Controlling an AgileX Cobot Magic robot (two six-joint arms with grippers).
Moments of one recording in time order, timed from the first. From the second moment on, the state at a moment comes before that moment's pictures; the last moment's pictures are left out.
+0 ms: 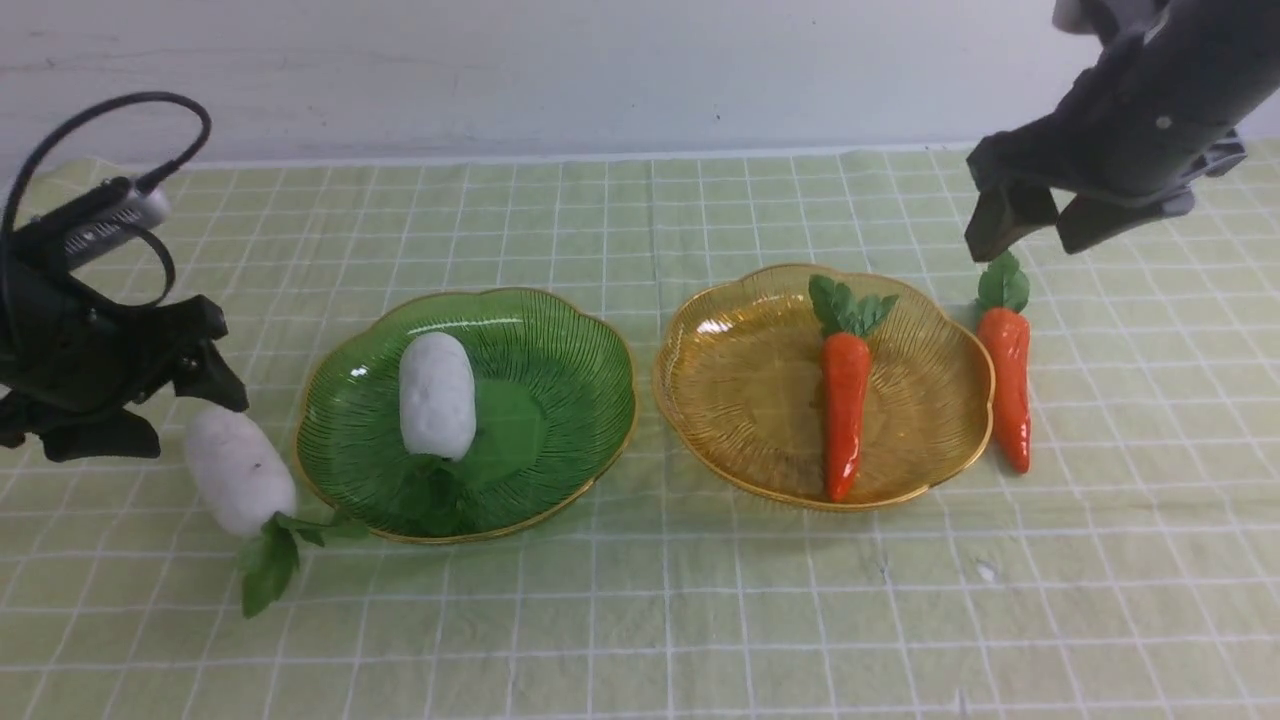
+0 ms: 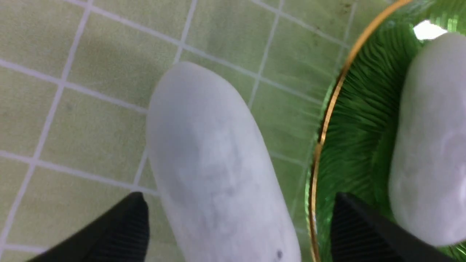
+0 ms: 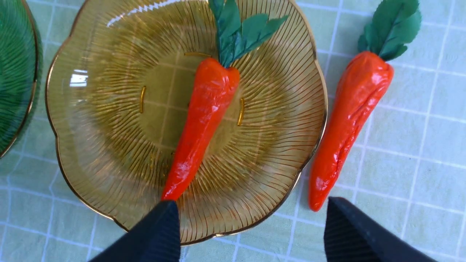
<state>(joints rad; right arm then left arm) 0.16 1.80 -1.75 0.17 1.25 -0.09 0.26 1.82 -1.23 -0.45 0.75 0.11</state>
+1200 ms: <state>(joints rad) 0.00 2.24 -1.75 0.19 0.84 0.08 0.00 1.94 -1.48 -0.42 0.83 0.20</state>
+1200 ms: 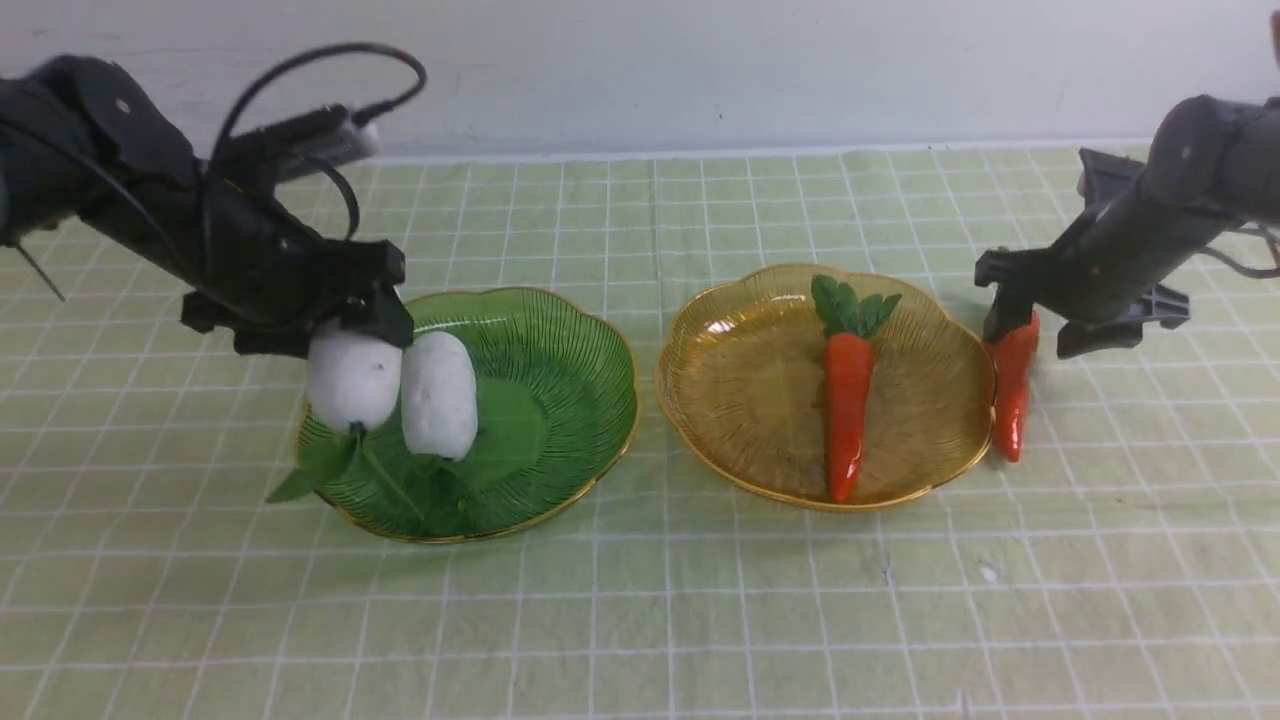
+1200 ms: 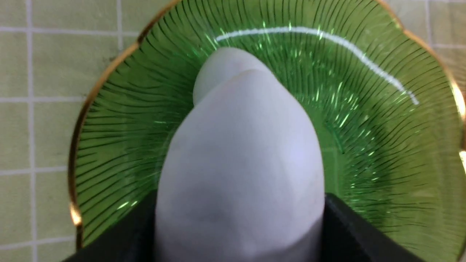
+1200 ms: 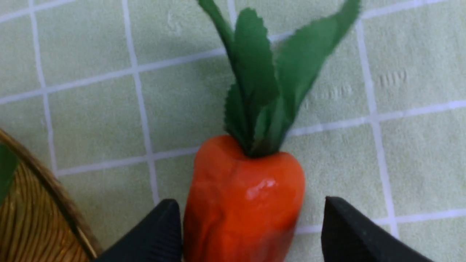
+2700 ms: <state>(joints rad) 0.12 1.67 -1.75 0.18 1.21 -0.12 0.00 0.85 -0.83 -0.29 1.00 0.21</state>
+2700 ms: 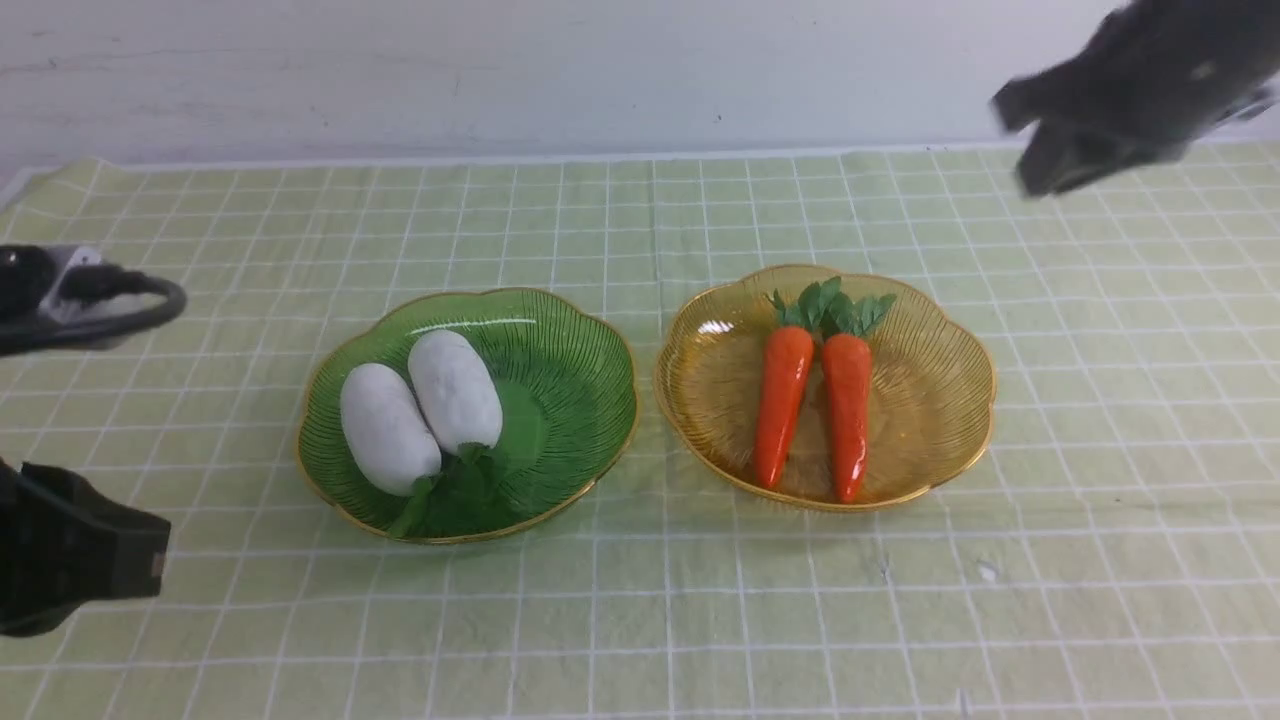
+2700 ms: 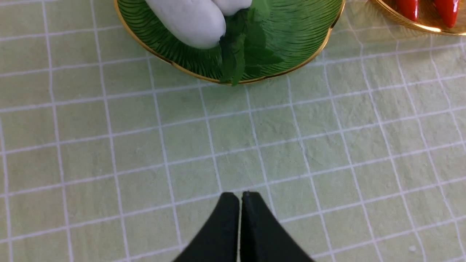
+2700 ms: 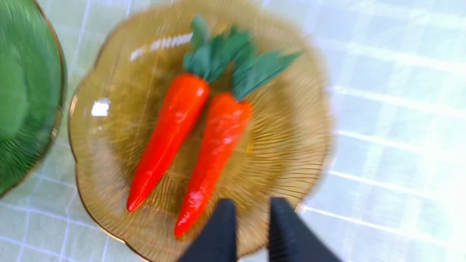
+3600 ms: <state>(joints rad) 0.11 -0.02 -0.46 0.24 0.12 -0.08 0.00 0.52 -0.63 -0.38 0.81 0.26</state>
